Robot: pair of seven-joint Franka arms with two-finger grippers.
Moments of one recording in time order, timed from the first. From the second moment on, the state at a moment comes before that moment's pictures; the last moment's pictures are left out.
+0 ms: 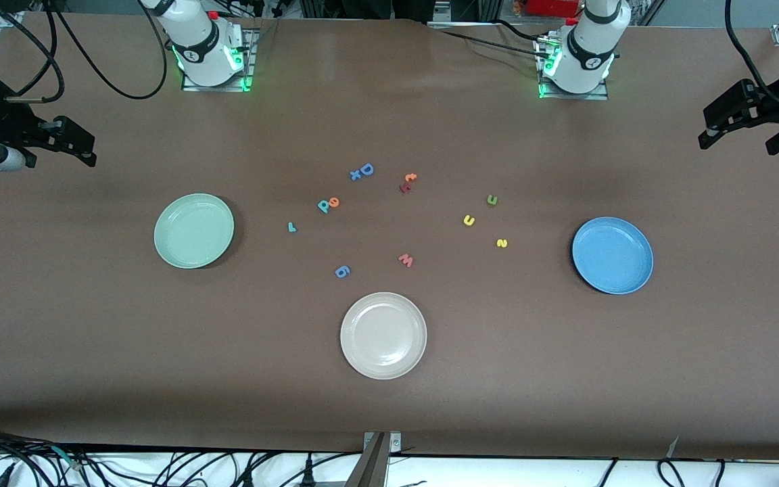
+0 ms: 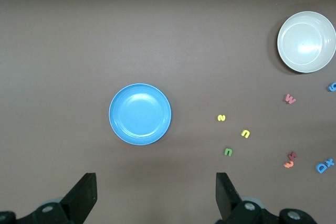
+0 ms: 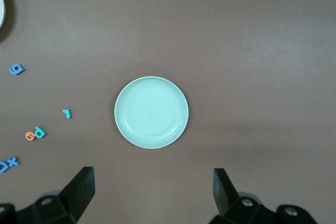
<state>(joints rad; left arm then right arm) 0.02 0.03 -0.08 -1.38 -0.03 1.45 -0.02 0.03 -0.07 0.02 -1.74 -0.04 1.68 0.00</state>
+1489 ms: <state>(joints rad) 0.02 0.03 -0.08 -1.38 -0.03 1.45 -0.02 0.03 -0.07 0.02 -1.74 -0.04 1.68 0.00</state>
